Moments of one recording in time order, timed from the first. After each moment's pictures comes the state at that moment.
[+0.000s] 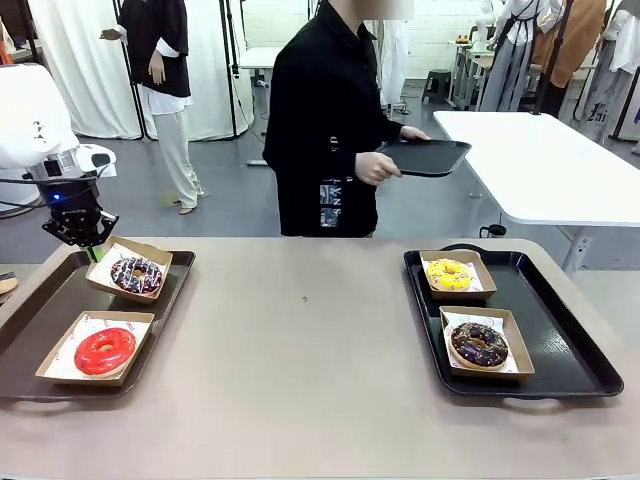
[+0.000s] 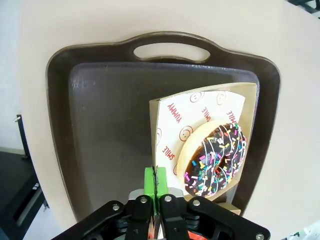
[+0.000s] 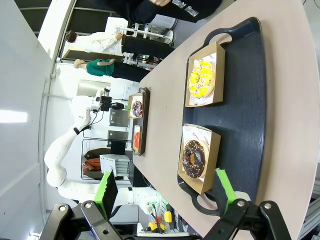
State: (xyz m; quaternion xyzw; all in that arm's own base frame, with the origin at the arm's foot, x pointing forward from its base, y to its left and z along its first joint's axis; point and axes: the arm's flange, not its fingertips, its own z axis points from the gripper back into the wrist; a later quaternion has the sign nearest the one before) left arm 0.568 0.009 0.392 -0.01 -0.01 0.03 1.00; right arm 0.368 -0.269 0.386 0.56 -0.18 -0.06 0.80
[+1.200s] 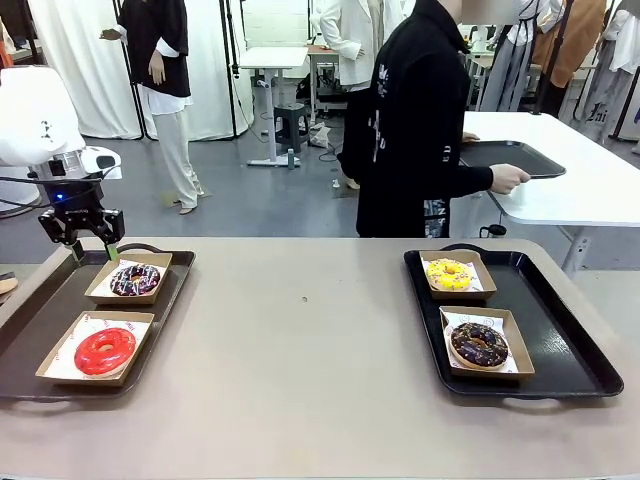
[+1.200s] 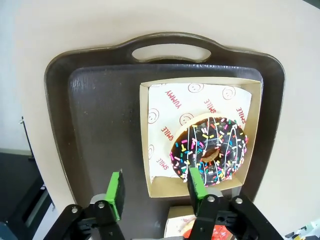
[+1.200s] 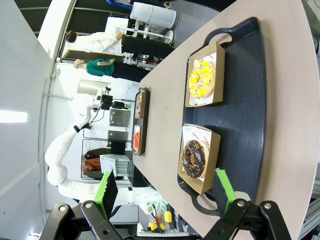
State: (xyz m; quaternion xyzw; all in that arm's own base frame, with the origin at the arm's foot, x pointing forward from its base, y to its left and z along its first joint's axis) left arm 0.575 0.008 0.392 0.00 0.00 0.01 1.00; right arm 0.368 -0.269 0.386 0.56 -0.18 -0.06 0.80
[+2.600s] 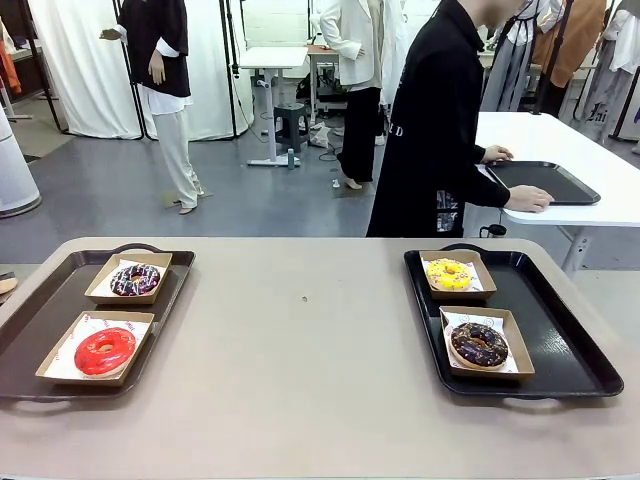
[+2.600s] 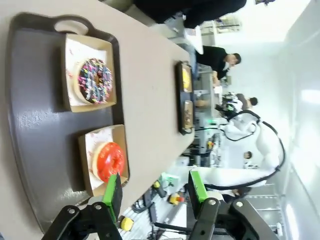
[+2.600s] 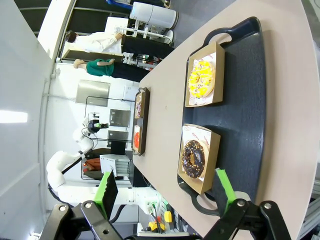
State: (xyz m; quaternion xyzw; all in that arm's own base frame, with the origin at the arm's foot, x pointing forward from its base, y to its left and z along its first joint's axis) left arm 0.413 0.236 0.434 -0.53 -0.09 0.02 0.84; right arm 0.368 -0.270 0.385 0.56 -0.18 -0.06 0.80
